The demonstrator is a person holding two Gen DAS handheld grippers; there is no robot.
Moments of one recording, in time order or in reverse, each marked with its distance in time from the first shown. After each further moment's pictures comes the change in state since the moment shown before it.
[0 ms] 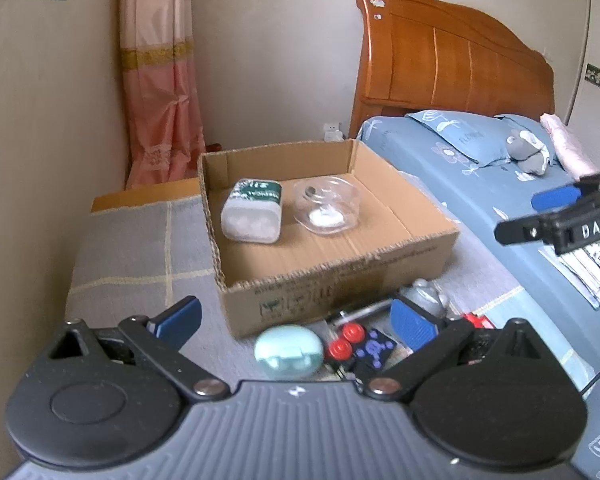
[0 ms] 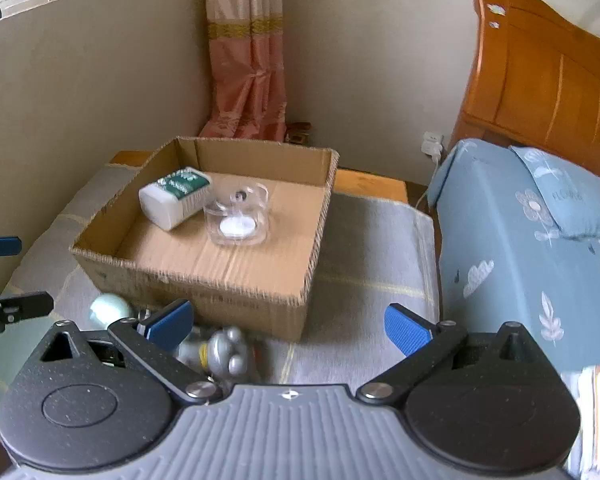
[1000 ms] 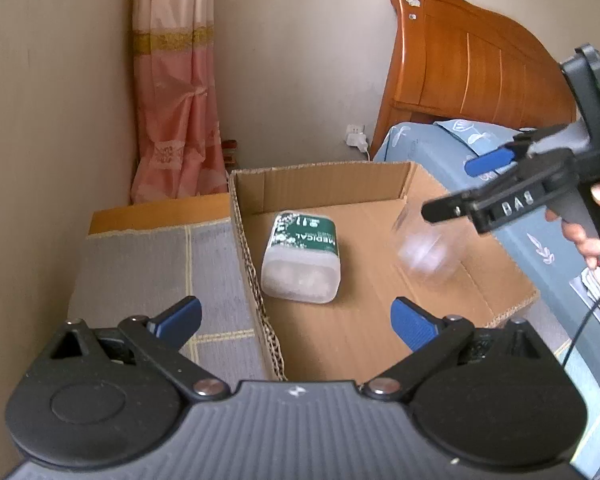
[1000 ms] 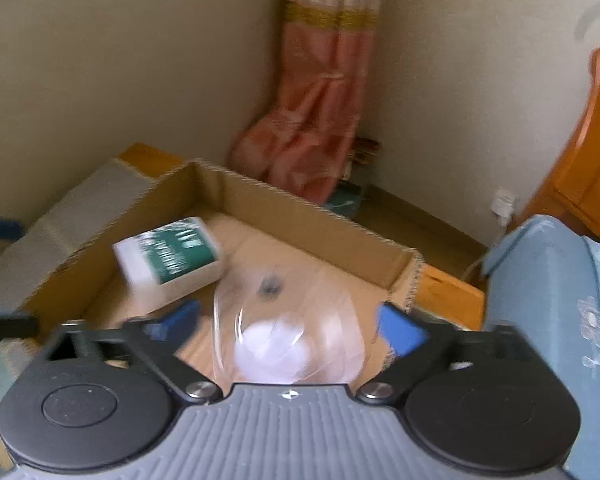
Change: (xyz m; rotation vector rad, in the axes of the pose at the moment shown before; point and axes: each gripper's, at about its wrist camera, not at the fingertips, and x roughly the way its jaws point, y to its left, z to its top) left arm 0.074 0.054 0.054 -0.058 0.025 0.011; right arm 0.142 0.029 0.129 -0.273 0.033 0.100
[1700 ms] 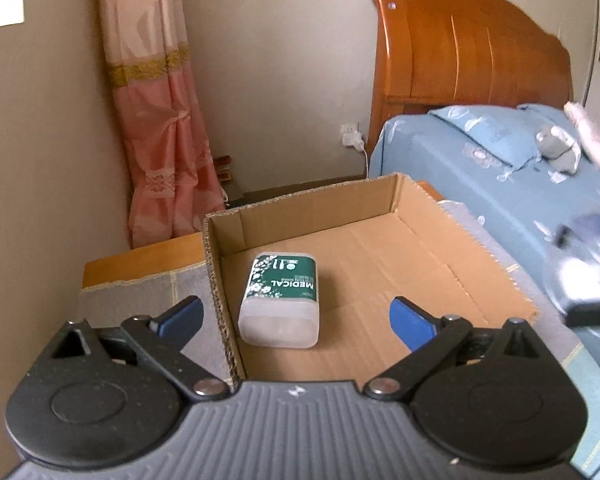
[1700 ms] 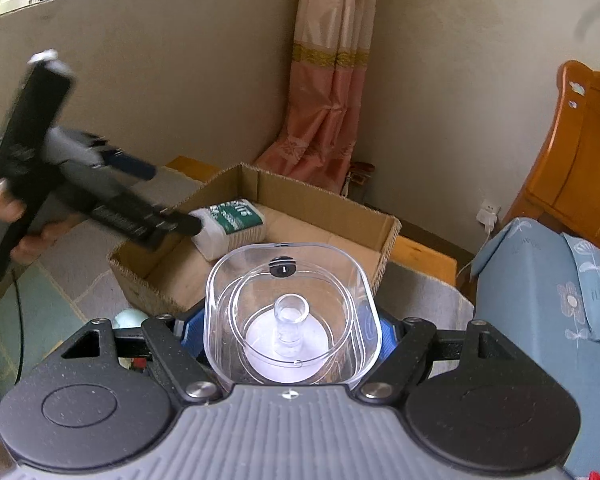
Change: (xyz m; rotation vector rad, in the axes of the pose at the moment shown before) left arm 0.004 -0.033 0.034 0.110 -0.003 0.039; right arm -0.119 0.028 -0.068 -0.014 -0.098 0.018
